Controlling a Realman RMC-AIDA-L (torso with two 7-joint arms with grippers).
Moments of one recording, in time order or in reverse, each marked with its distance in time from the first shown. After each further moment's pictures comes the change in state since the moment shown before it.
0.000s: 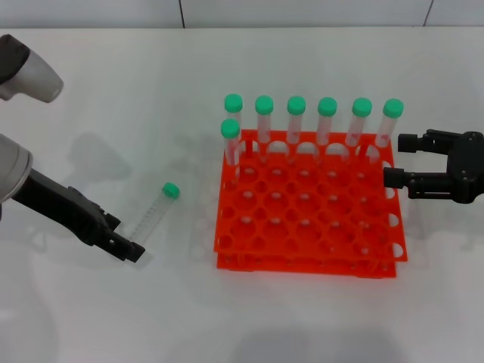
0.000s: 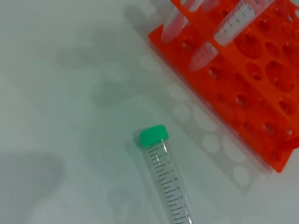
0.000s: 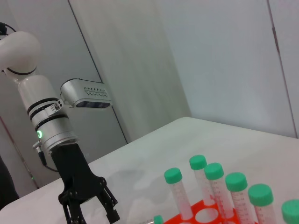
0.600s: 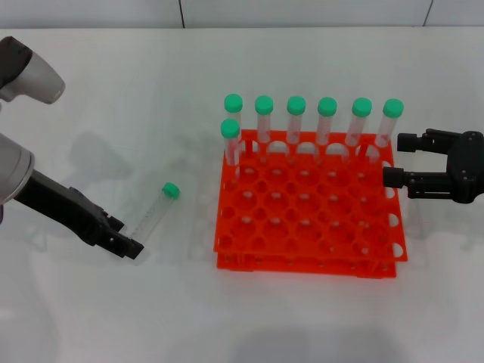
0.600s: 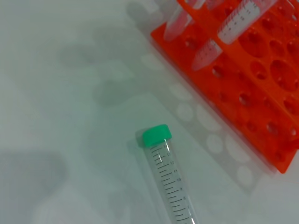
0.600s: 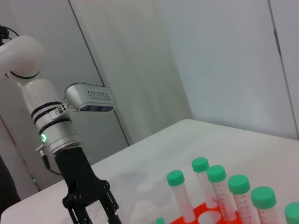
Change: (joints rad) left arm -0.003 0.001 0.001 -0.014 0.001 -0.016 0.000; right arm -0.004 0.000 -0.007 -0.002 0.012 -0.002 0.000
